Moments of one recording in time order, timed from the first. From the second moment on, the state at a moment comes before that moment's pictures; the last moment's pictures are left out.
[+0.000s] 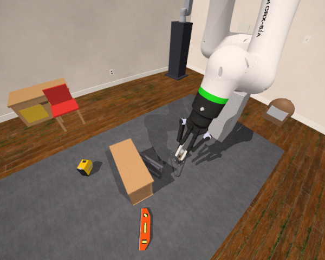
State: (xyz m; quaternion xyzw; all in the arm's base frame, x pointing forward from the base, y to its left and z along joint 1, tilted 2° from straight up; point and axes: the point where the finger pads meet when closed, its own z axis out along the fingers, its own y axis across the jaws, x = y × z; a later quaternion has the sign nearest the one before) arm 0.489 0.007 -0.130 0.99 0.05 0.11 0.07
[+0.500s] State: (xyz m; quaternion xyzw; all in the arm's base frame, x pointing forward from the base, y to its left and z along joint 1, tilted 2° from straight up) arm 0.489 0.007 -0.131 0.95 0.30 0.09 0.09
